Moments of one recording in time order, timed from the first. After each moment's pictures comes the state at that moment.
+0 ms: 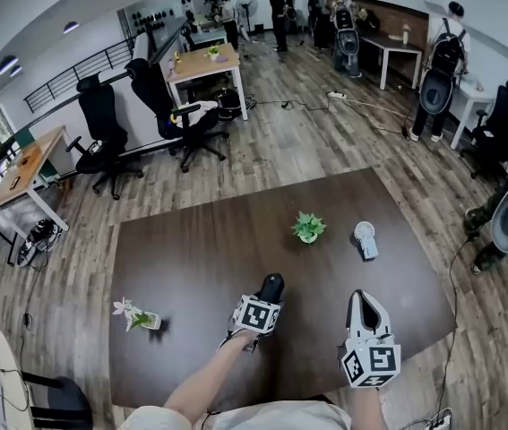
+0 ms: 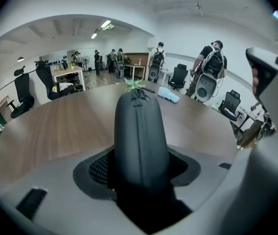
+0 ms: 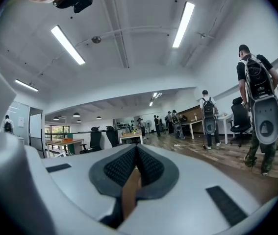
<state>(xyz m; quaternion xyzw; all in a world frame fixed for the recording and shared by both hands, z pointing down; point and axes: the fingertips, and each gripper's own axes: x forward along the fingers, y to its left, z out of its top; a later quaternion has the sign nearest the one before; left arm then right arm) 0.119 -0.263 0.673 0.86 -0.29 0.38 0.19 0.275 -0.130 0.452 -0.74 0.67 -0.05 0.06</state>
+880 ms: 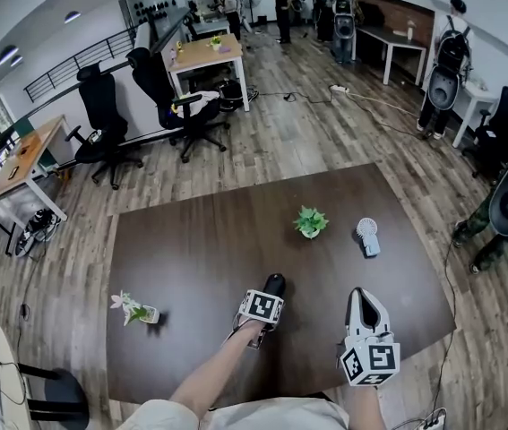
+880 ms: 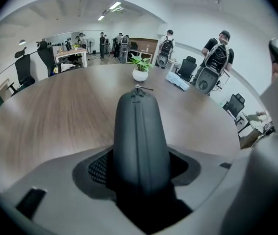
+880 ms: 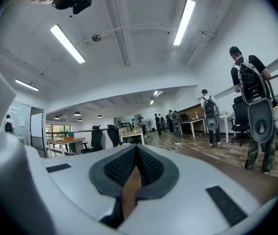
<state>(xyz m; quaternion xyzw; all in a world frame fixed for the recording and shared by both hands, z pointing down) 0.117 -0.260 0.726 0.81 -0.29 0.43 0.26 0.271 -0.137 0.458 -0.74 0.67 -0.06 0.05</state>
